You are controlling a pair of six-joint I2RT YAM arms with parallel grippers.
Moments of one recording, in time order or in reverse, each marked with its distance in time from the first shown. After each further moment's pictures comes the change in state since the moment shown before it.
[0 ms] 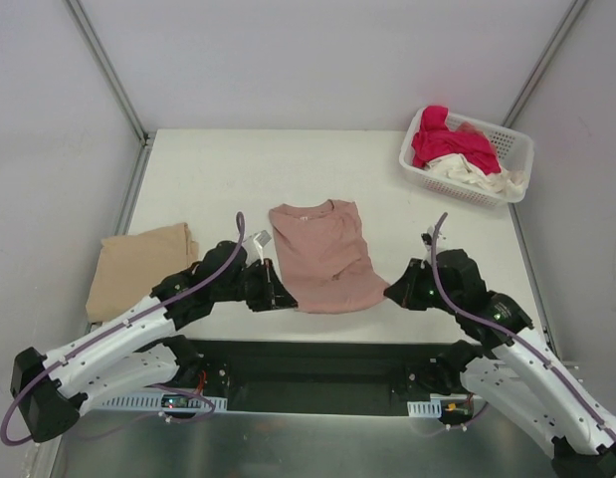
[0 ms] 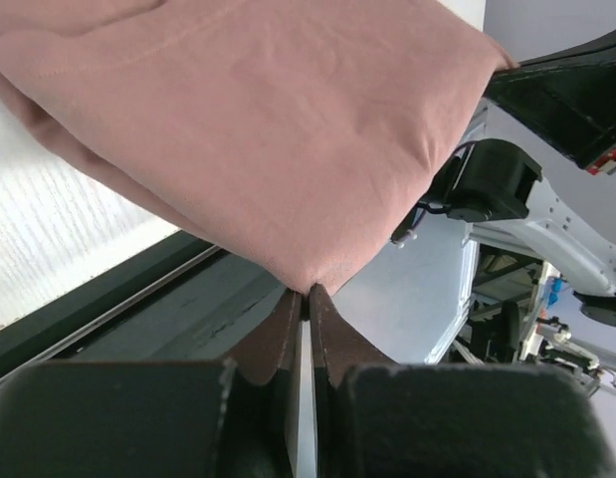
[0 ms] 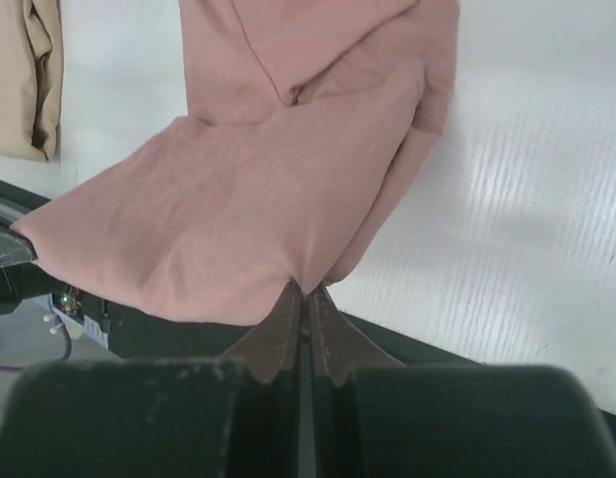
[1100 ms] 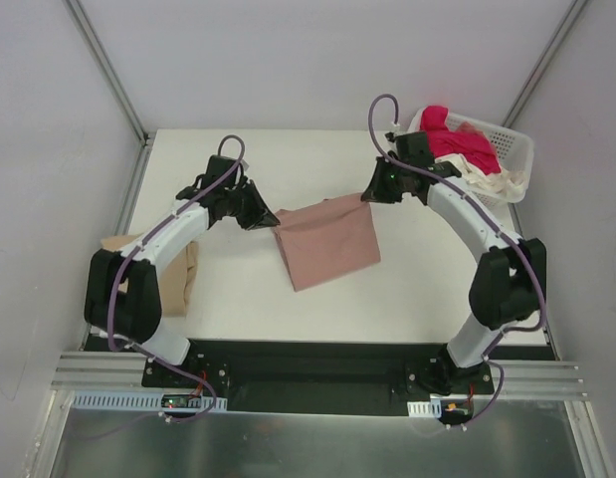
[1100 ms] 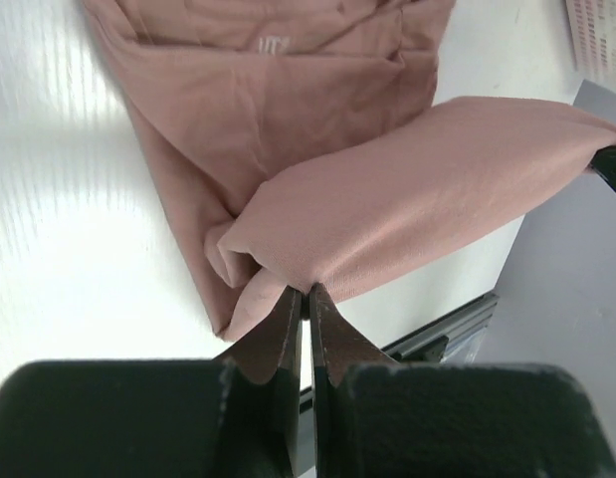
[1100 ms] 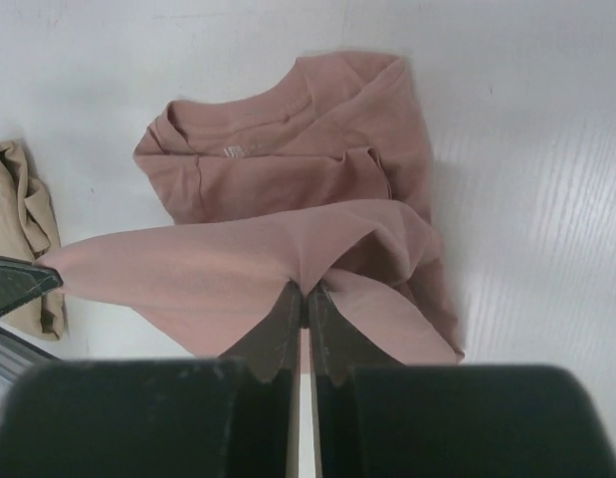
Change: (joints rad) left arm 0.518 0.695 0.499 -0.044 0.095 0.219; right arm -0.281 1.074 0.779 0.151 -0.136 -0.216
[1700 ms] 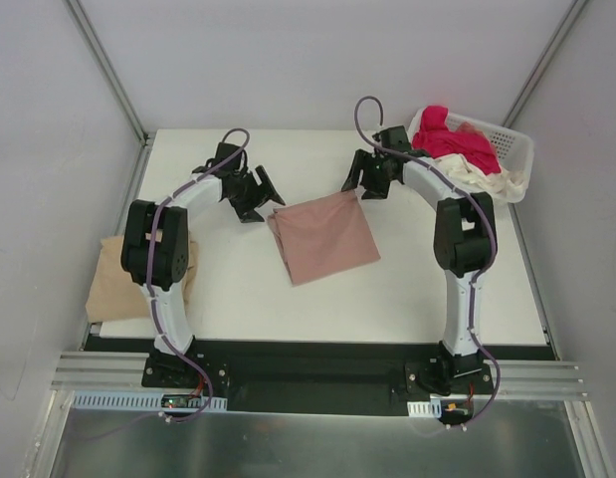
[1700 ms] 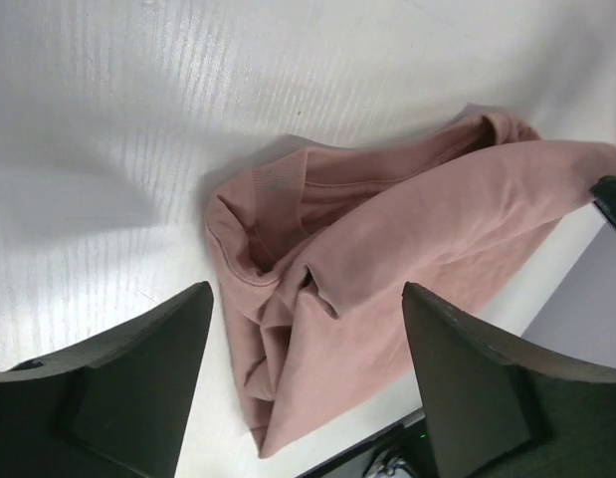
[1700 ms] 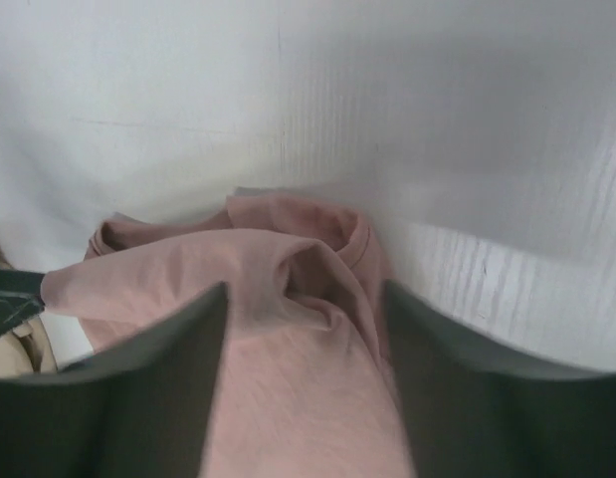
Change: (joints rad) left arm 0.095 0.454 0.291 -0.004 -0.002 0.031; right arm -0.057 0.537 0.360 0.051 -0.098 0.032
